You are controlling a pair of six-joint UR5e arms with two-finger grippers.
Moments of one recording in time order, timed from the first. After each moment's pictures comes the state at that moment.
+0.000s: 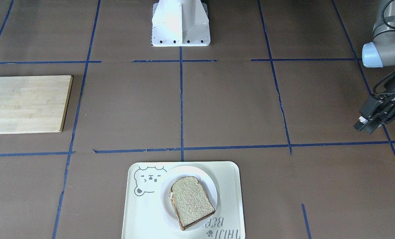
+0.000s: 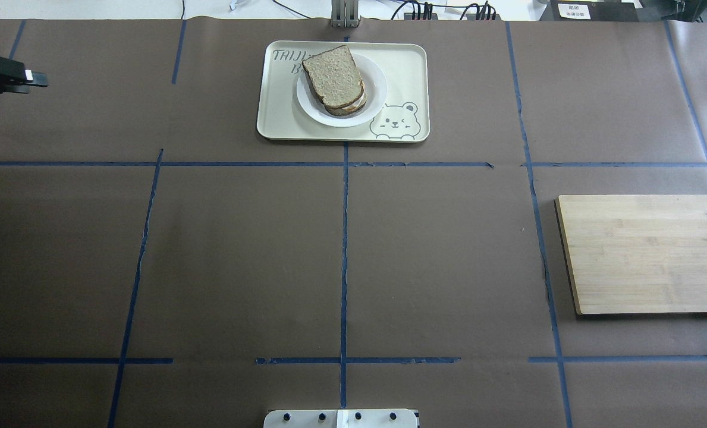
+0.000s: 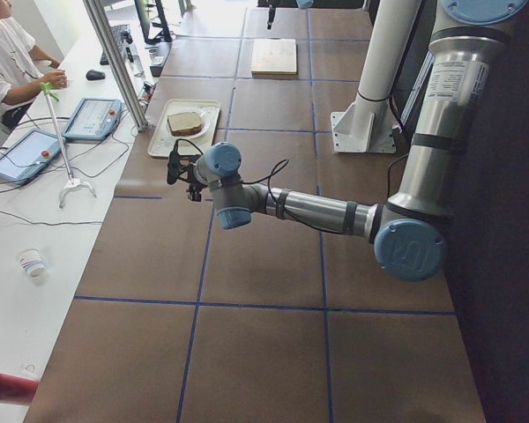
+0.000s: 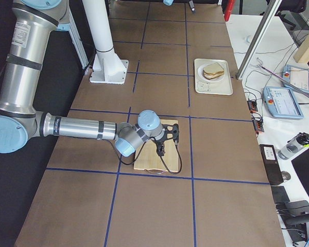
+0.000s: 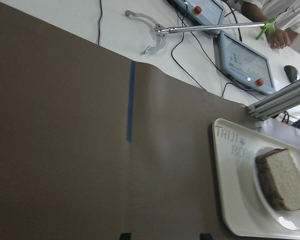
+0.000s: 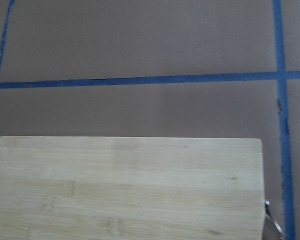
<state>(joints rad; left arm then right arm) -1.26 -1.70 -1.53 -2.63 -2.22 -0.99 1.27 -1.85 1.67 -0.73 2.31 0.65</state>
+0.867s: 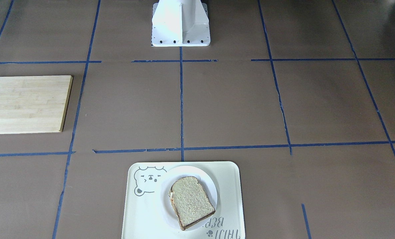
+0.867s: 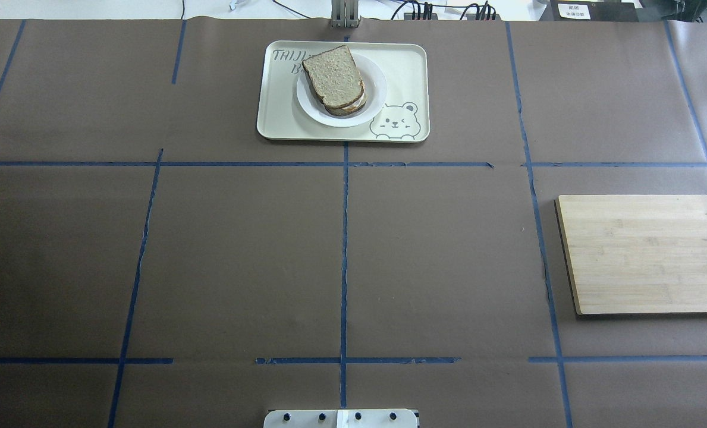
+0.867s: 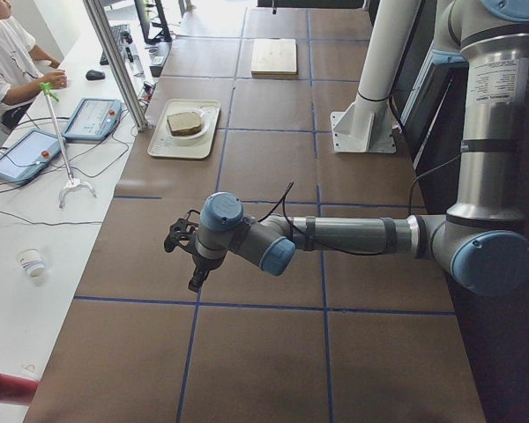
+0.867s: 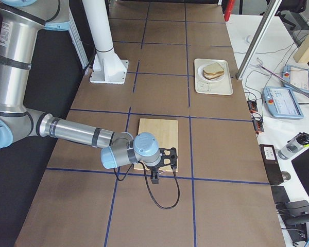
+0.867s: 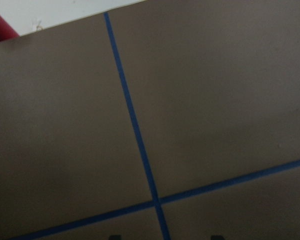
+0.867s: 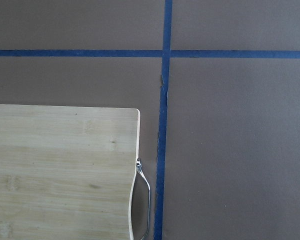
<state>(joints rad) -1.49 -1.54 -1.59 -1.95 -2.26 -0.04 1.52 -1.85 1.64 -1.09 2.42 0.20</state>
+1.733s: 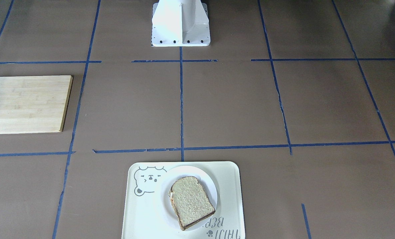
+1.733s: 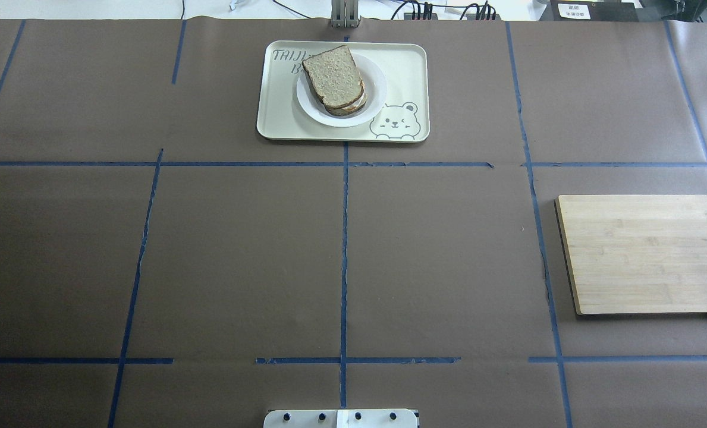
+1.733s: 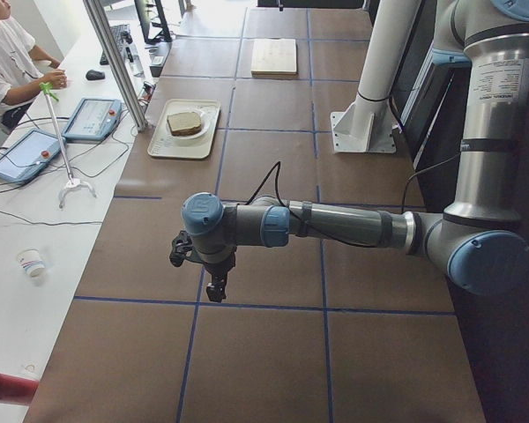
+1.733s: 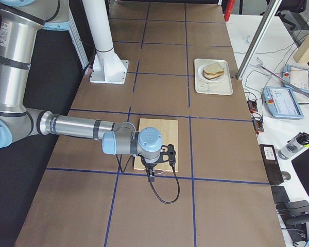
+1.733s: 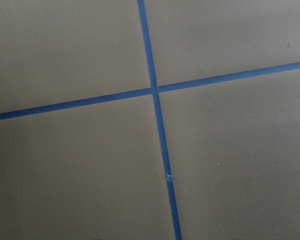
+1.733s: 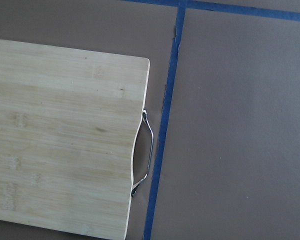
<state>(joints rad) -1.54 -1.59 -1.65 -1.47 -2.37 0.14 1.56 -1.85 1.81 -1.56 2.38 -0.16</state>
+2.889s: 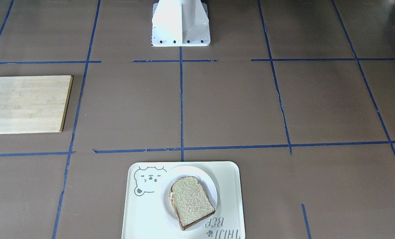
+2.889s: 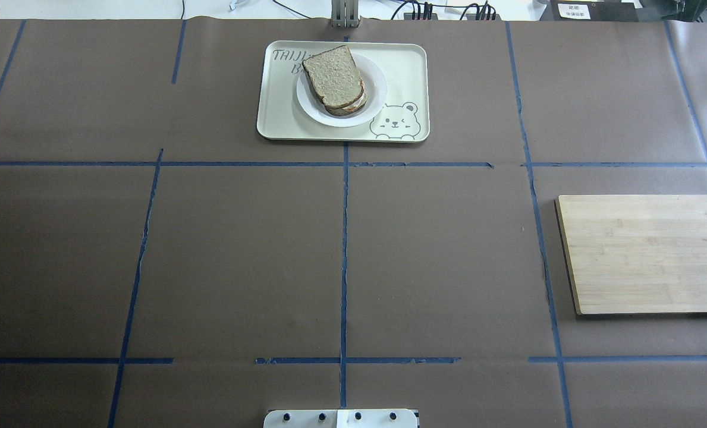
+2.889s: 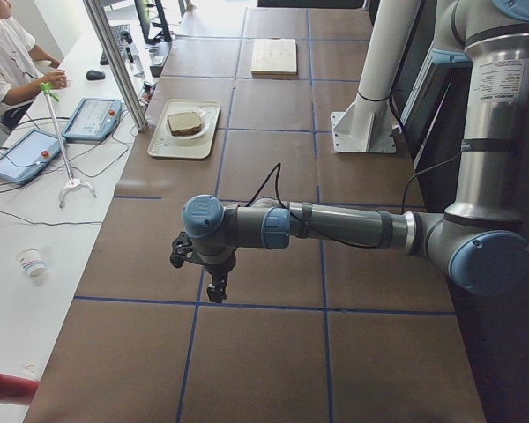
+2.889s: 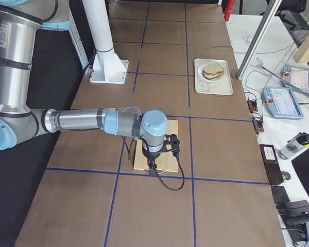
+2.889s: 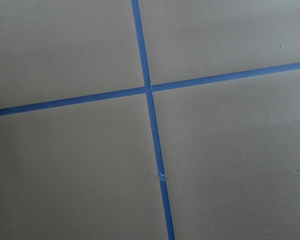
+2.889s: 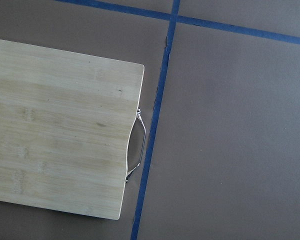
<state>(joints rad) -1.54 -1.58 -1.65 -1.48 -2.38 0.14 1.60 -1.79 1.90 -1.77 2.31 -0.25</state>
